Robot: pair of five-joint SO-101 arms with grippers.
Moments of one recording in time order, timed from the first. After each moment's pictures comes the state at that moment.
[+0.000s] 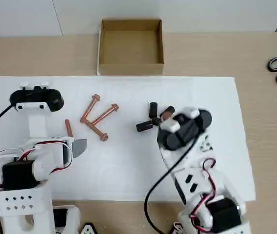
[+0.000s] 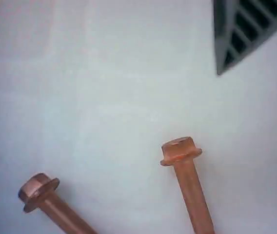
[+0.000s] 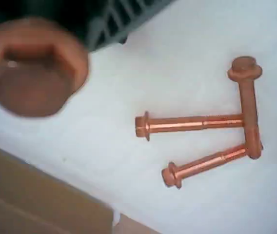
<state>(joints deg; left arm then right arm) -9.5 -56.0 37.8 90.9 2.0 -22.8 -86.3 61.3 53.3 7.4</state>
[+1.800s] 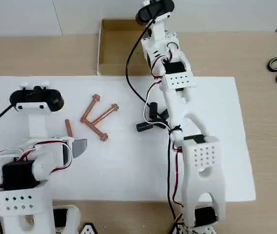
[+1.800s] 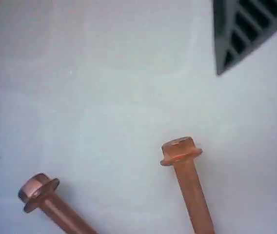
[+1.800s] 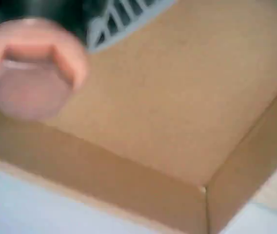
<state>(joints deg) -9.5 -56.0 37.8 90.9 2.0 -14.3 47.6 -42.4 23.2 7.6</state>
